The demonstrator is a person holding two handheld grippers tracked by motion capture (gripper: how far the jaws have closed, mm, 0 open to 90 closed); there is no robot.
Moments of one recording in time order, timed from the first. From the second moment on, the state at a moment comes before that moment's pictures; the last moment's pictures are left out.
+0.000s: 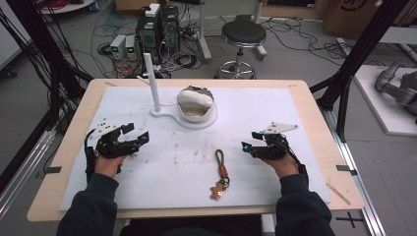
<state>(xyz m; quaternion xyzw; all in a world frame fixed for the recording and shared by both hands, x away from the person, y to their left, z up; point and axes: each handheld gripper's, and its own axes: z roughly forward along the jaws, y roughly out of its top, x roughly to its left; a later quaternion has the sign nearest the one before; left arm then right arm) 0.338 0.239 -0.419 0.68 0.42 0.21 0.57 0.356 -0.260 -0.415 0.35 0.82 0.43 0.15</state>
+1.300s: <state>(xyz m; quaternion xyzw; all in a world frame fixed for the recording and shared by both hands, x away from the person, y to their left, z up) 0.340 0.240 -0.422 0.68 0.42 0.20 0.56 0.357 -0.187 -0.437 0.33 0.86 0.35 0.14</state>
